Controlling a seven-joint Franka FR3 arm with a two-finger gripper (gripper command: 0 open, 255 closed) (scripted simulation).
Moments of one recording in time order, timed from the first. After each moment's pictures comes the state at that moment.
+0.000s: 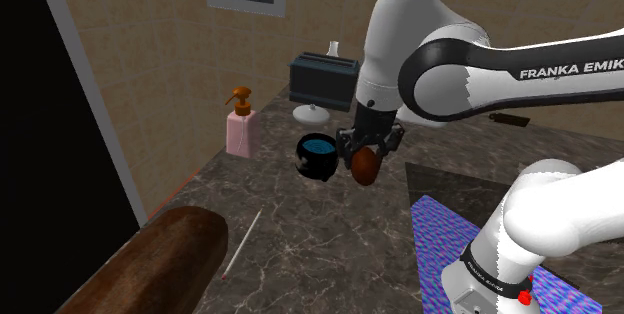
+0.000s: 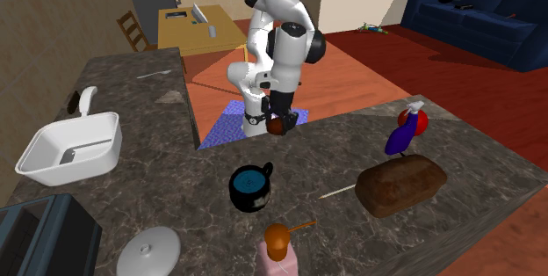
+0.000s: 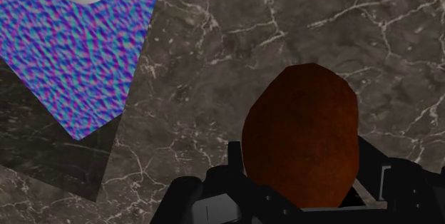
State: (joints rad) arm 0.02 -0.73 0.51 -2.58 0.20 1.92 0.85
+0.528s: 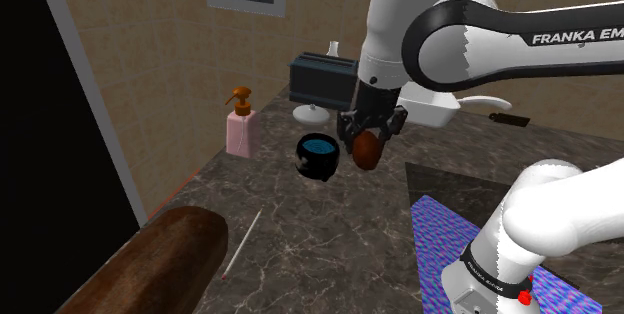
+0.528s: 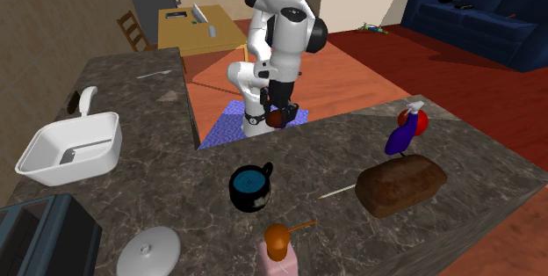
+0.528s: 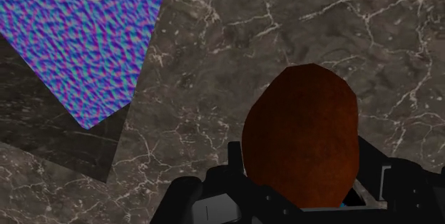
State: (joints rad) arm 0.00 -0.72 0.48 -2.49 0.18 1.82 0.84
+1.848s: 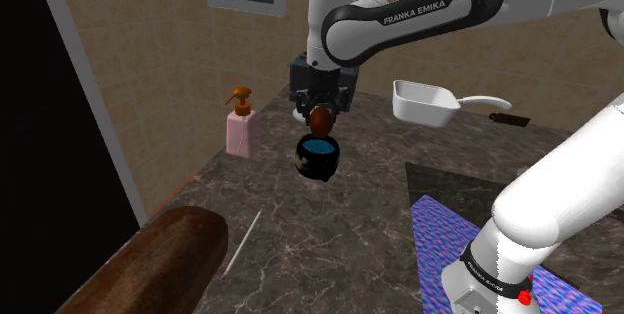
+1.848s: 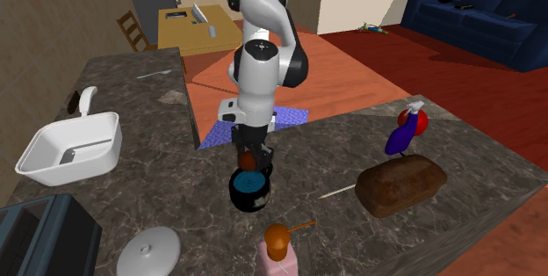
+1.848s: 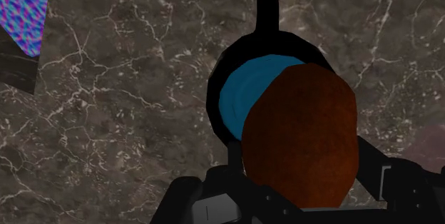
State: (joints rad) arm -0.20 -0.19 0.50 -2.15 -0.05 2.00 0.83
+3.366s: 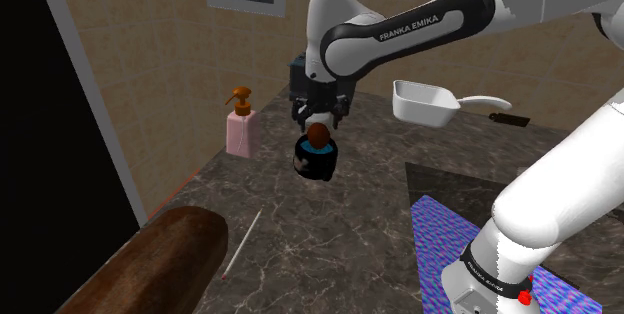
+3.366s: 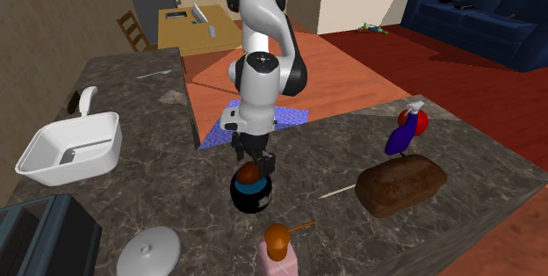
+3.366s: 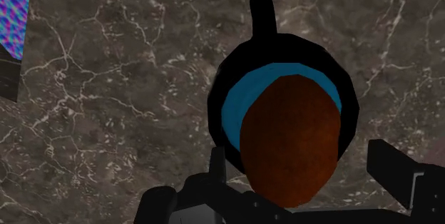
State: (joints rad) arm -0.20 -0.17 0.51 -2.20 -0.07 2.07 0.85
